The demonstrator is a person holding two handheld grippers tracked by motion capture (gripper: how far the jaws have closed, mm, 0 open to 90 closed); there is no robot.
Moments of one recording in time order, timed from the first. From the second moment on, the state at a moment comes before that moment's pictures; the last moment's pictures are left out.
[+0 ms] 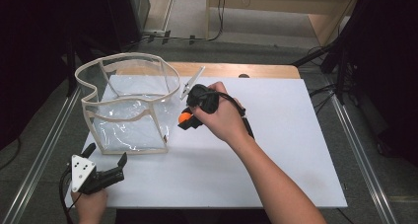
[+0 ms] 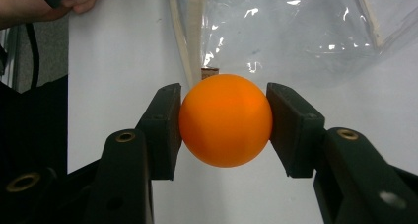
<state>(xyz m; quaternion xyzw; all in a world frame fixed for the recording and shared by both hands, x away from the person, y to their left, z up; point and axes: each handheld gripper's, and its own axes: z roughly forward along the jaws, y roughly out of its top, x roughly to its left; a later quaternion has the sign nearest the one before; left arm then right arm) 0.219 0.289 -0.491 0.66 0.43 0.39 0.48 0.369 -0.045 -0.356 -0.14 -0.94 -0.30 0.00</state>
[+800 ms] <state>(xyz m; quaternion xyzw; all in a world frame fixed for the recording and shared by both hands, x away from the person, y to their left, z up) 0.219 0.289 -0.492 0.66 0.43 0.39 0.48 0.376 -0.043 -0.328 -0.13 -0.94 -0.31 0.00</state>
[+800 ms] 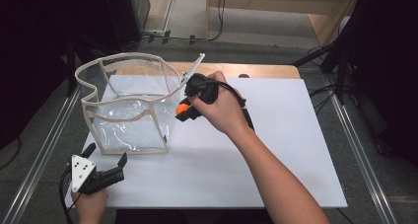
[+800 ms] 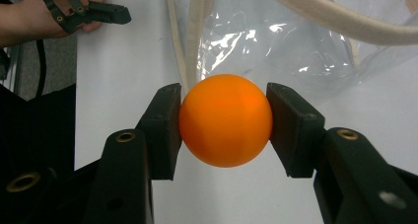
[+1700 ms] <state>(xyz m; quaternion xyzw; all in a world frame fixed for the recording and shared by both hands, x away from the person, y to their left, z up) 0.219 0.289 -0.491 0.66 0.43 0.39 0.48 0.383 -0.041 -0.309 -0.13 -0.94 -0.31 -0.01</state>
